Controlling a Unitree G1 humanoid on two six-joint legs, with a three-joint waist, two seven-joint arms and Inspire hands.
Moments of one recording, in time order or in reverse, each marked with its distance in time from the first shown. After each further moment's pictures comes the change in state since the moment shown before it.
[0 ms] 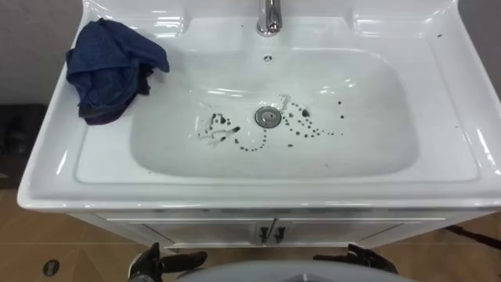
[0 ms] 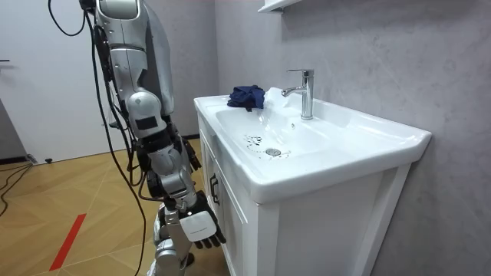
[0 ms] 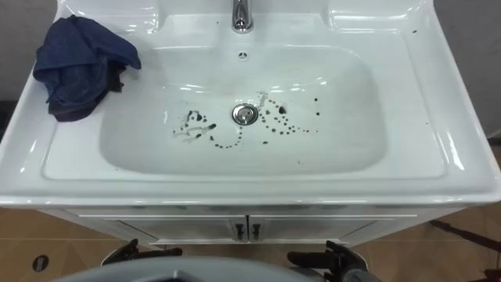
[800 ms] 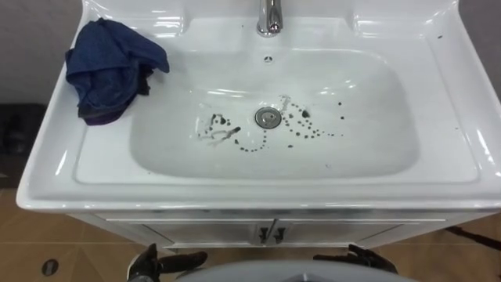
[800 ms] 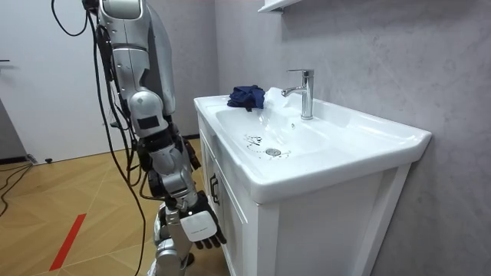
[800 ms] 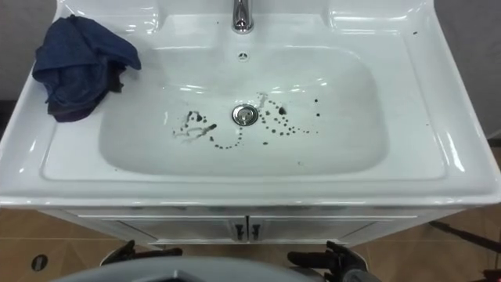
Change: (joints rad) left arm 0.001 -0.007 0.020 0.001 -0.001 0.003 0.046; right arm 0.001 0.002 -0.006 0.000 0.002 0.002 -0.003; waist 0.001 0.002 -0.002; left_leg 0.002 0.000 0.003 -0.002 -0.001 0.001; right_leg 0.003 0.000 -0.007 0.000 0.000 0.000
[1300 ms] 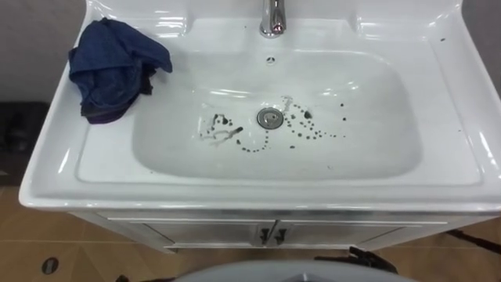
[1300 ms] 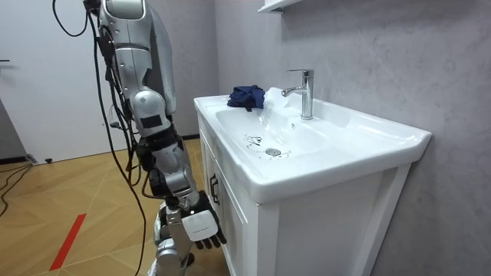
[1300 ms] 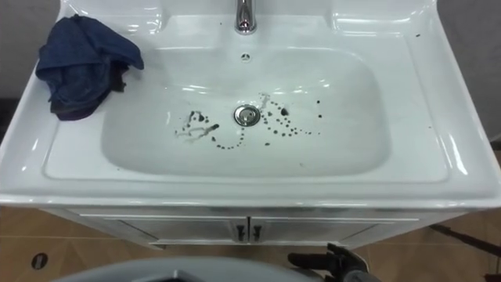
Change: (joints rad) left arm 0.086 0.009 0.181 -0.002 -0.050 0.032 0.164; right arm -0.003 -0.007 -0.006 -0.013 -0.010 0.034 -0.002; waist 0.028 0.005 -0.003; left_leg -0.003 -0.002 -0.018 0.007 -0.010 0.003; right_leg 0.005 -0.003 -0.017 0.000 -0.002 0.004
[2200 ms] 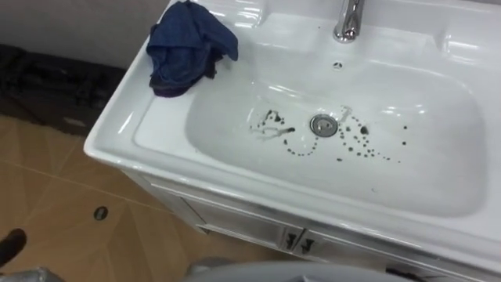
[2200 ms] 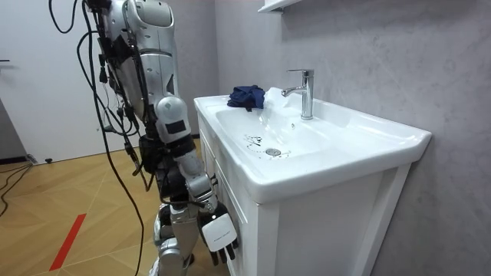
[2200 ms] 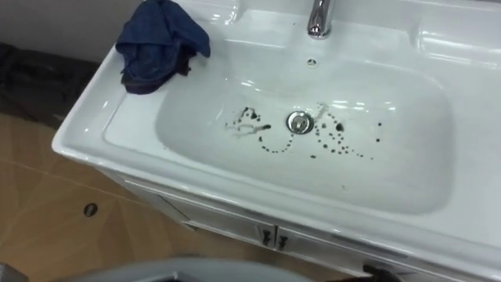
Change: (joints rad) left arm 0.025 0.058 0.382 -0.824 -0.066 -0.126 0.602; right arm 0.077 -0.083 -0.118 -0.031 -0.183 0.007 -0.123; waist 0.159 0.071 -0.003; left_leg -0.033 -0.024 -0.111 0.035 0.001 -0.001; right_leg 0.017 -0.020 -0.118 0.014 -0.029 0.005
